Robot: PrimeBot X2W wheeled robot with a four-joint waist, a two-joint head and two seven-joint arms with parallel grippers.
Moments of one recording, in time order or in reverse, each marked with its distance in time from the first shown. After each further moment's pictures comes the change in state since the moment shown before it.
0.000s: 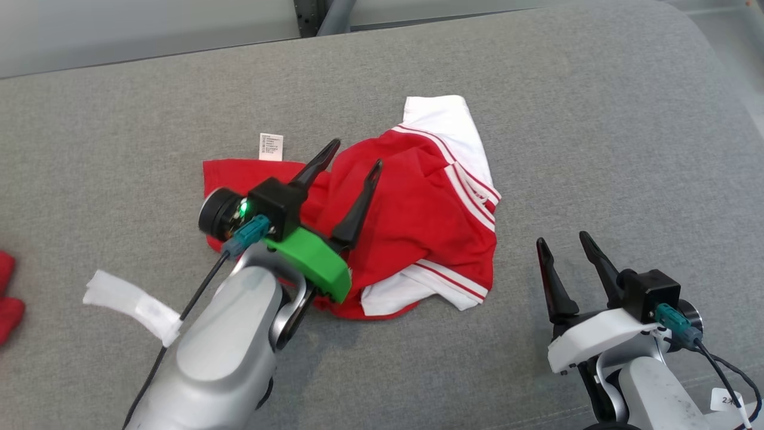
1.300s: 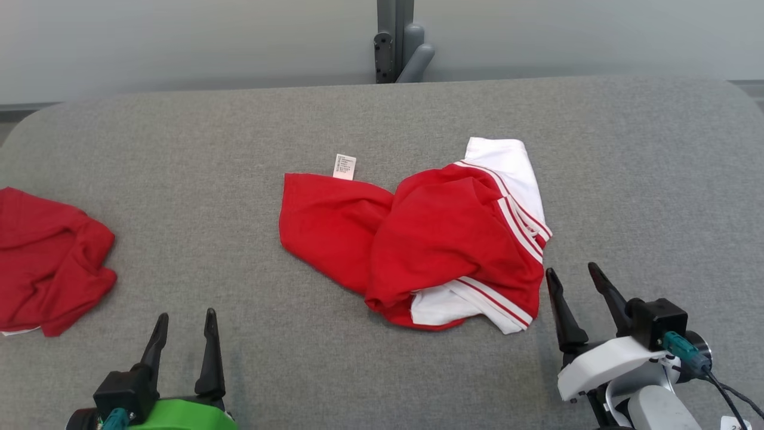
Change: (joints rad) left arm 0.691 -0.074 0.681 -0.278 0.261 0.017 0.000; right arm 0.085 -0.001 -0.021 -0.010 0.001 0.000 0.000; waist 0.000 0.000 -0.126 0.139
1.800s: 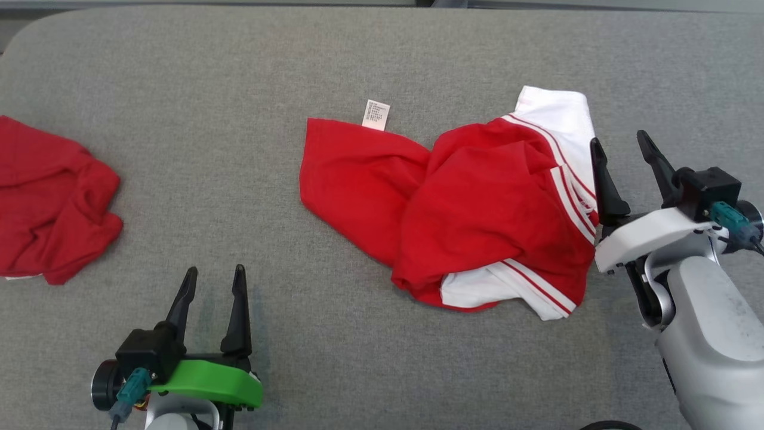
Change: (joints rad) left arm -0.101 0.000 -0.105 -0.011 -0.047 0.025 0.000; right arm -0.370 -0.140 0.005 0.152 0.038 0.000 0.000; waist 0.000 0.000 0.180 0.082
